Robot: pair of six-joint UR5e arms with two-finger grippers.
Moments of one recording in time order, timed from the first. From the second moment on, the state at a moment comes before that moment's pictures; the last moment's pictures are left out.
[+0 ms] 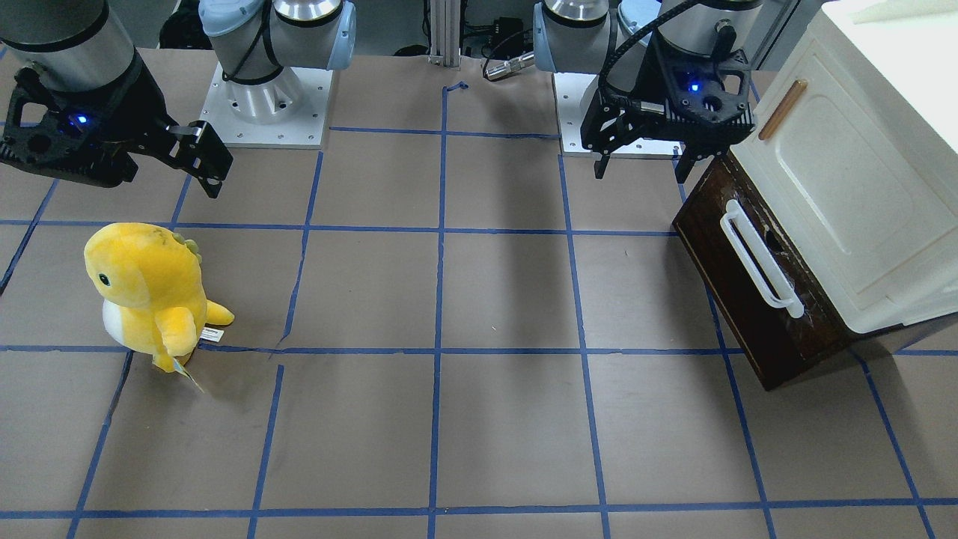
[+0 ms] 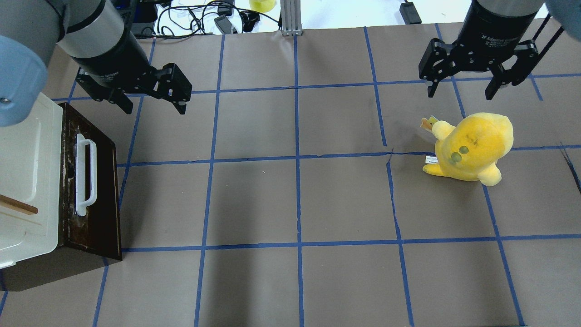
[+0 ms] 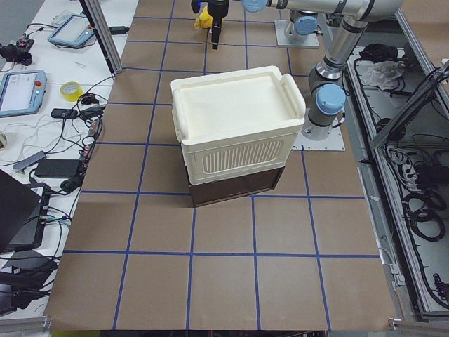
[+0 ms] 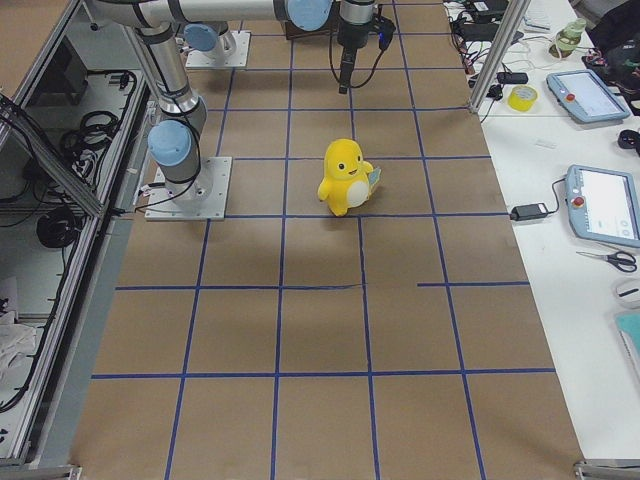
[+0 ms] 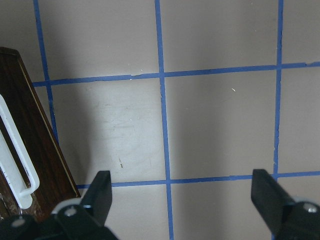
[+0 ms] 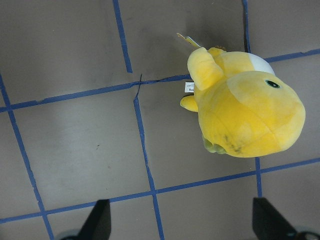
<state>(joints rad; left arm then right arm) -1.61 -1.52 -1.57 -1.56 1.59 0.01 1.51 -1.53 1.48 -1.44 -1.63 0.11</state>
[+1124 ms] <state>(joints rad) -1.60 -1.53 -1.59 -1.56 1.59 0.01 1.51 -1.53 1.48 -1.44 -1.63 0.11</state>
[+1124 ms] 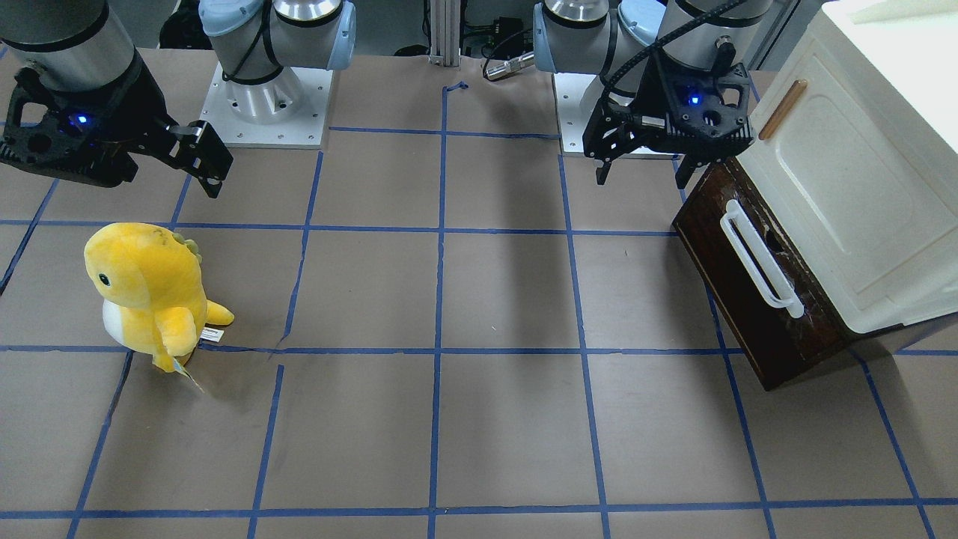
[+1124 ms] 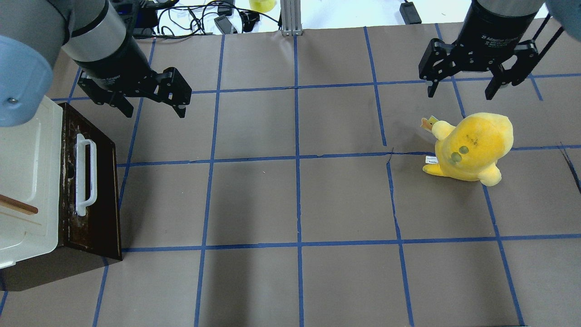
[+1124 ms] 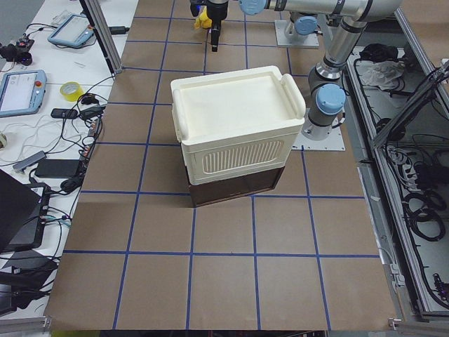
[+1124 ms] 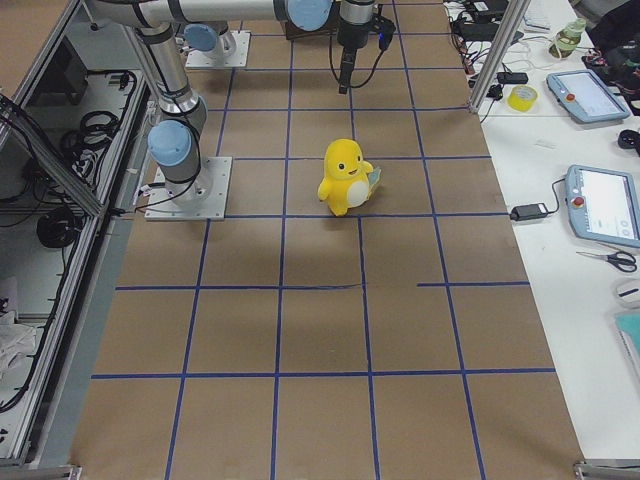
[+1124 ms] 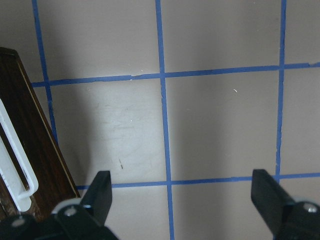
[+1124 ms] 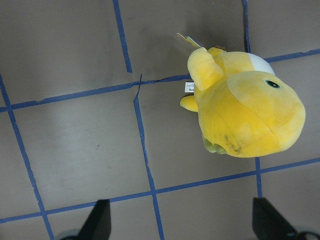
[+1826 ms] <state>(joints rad) -1.61 -1.60 -1.64 -1.55 1.83 -0.09 1.51 -1.53 1.48 -1.44 -1.63 0.11</state>
